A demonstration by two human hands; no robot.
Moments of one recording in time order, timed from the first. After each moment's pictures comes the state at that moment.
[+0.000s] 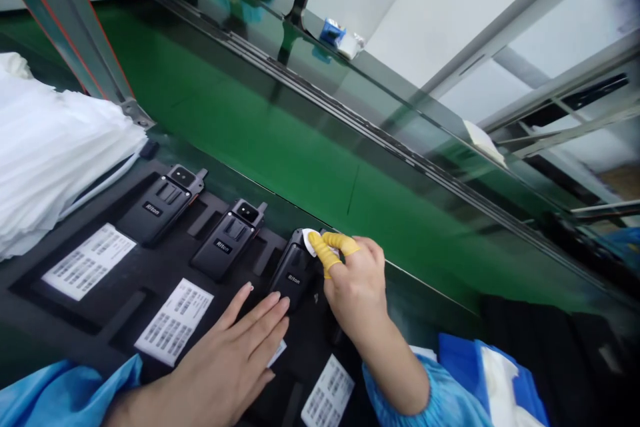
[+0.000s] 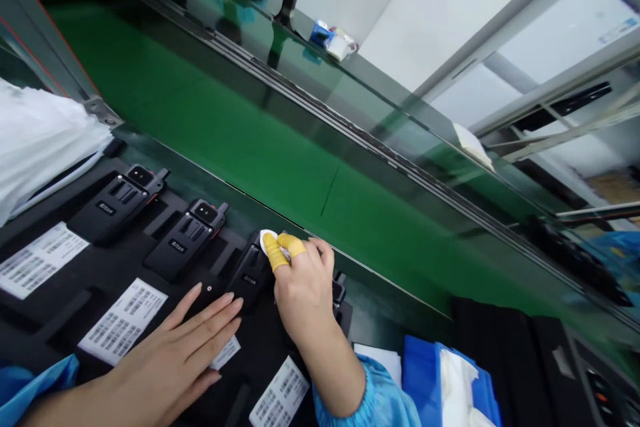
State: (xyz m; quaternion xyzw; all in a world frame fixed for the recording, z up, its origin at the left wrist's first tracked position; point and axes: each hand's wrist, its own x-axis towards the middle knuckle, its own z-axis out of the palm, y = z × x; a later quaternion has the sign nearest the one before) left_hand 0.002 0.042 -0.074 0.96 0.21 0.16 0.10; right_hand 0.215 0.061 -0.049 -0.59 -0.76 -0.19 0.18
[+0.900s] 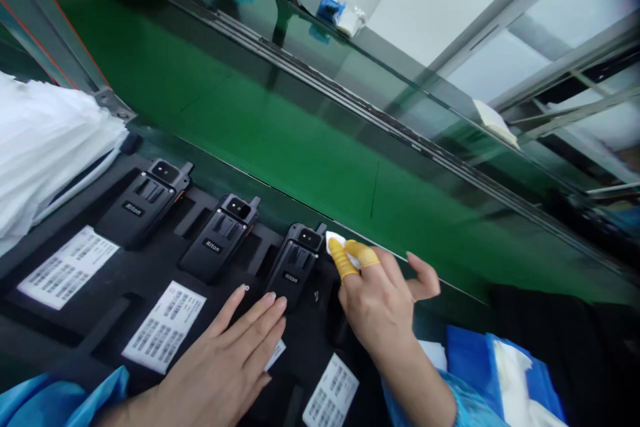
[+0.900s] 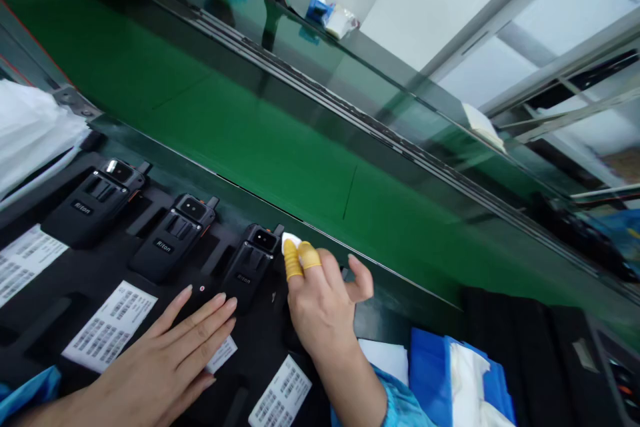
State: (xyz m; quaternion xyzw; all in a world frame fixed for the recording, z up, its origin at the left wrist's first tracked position) left_hand 0.006 0.044 -0.070 0.97 0.20 0.14 0.01; right_hand 0.238 0.035 -0.068 -0.63 -0.71 -0.25 0.18
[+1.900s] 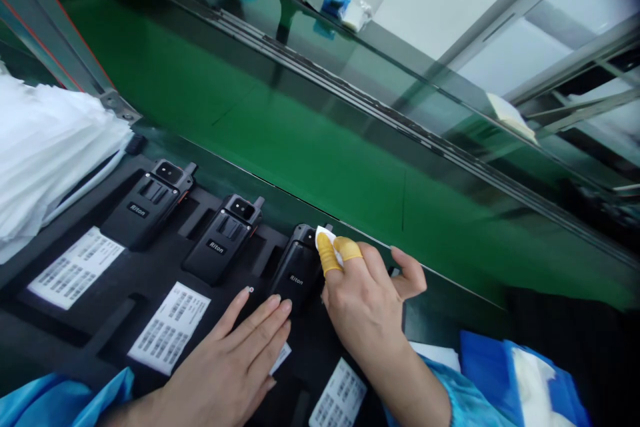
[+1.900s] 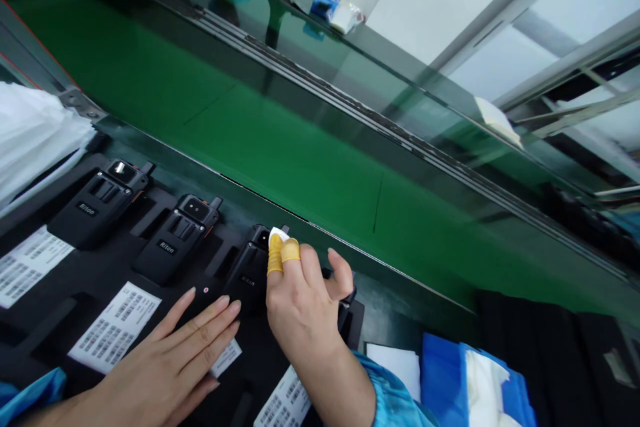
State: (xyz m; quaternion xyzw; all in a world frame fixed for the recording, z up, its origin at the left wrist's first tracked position) left_hand 0.006 0.044 -0.076 0.97 0.19 0.14 0.02; right_hand 0.208 0.051 -0.052 -0.60 -0.74 -0.30 0.11
